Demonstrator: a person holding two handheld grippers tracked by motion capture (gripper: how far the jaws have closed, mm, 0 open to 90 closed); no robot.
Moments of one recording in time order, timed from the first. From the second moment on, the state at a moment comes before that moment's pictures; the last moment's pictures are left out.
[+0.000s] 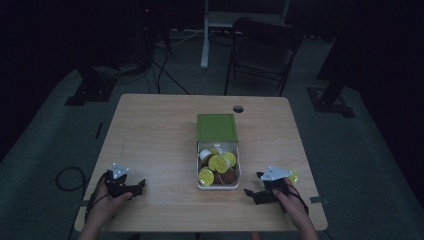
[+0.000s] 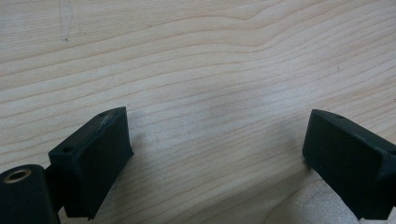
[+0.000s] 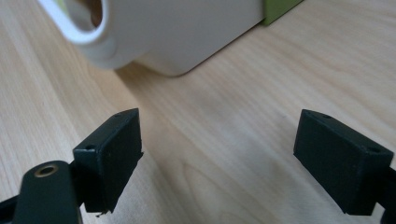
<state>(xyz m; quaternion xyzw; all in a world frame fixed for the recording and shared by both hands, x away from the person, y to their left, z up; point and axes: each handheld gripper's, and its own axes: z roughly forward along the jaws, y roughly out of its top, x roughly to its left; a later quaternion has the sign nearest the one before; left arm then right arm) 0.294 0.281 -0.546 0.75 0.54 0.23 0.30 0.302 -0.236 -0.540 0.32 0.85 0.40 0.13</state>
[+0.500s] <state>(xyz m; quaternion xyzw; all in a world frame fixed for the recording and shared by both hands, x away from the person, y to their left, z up) 0.294 0.281 -0.546 0.75 0.54 0.23 0.30 0.303 -0.229 -0.549 0.28 0.87 0.38 0.14</state>
